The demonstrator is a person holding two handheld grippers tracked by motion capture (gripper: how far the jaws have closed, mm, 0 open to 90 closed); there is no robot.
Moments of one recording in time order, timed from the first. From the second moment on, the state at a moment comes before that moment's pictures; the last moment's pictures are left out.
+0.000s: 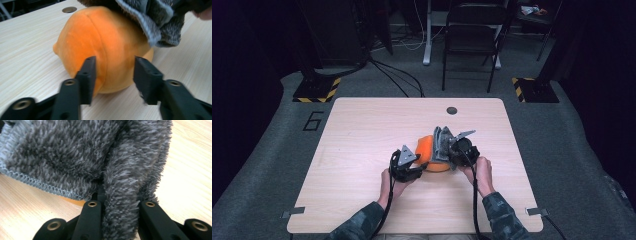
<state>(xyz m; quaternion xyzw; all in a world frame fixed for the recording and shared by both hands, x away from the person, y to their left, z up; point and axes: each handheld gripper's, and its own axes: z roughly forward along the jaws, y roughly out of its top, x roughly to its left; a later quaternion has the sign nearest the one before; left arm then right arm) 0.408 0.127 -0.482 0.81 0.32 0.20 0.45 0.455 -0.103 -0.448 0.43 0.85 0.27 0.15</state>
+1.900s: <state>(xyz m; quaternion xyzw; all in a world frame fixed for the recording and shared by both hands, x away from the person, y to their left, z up) 0.415 0.128 -0.495 0.80 0.31 0.18 0.48 0.456 -0.143 -0.429 0.46 0.83 0.28 0.14</state>
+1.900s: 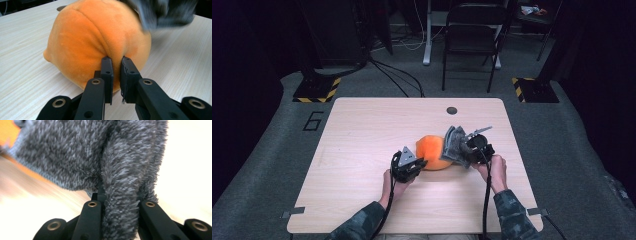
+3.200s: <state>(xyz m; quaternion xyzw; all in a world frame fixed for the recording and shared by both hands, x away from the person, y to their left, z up) 0.409 0.125 -0.481 0.80 0.29 0.20 0.49 0.442 -0.089 -0.431 0.39 0.85 0.29 0.19</state>
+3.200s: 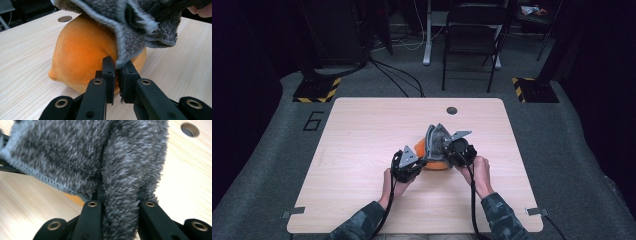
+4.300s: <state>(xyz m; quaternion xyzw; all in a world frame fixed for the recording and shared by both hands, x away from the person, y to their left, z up) 0.409 0.125 -0.482 0.79 0.29 0.18 0.50 0.438 -0.107 -0.406 0.40 0.84 0.33 0.18</state>
